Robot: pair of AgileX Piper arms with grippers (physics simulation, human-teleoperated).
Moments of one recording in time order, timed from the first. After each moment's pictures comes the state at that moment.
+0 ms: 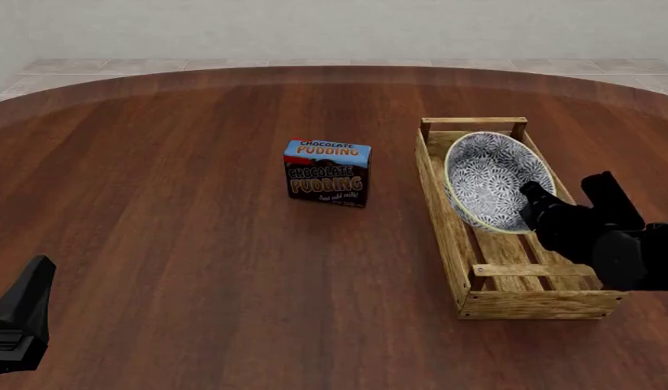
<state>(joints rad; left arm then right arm) 0.00 0.01 0.00 0.00 0.00 -0.02 1.64 -0.55 -0.43 0.89</state>
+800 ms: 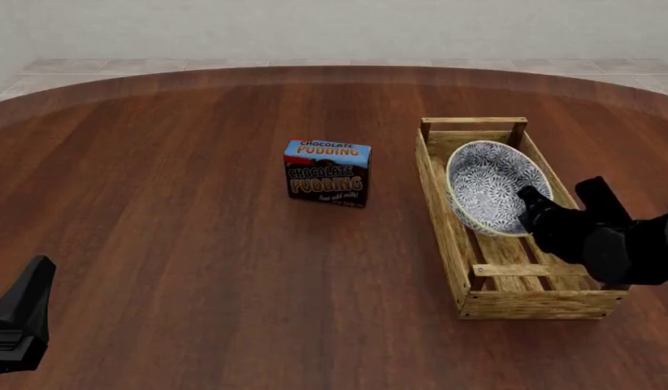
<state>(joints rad) 0.00 0.01 0.00 0.00 0.00 -0.05 1.75 -0.60 -0.44 0.89</state>
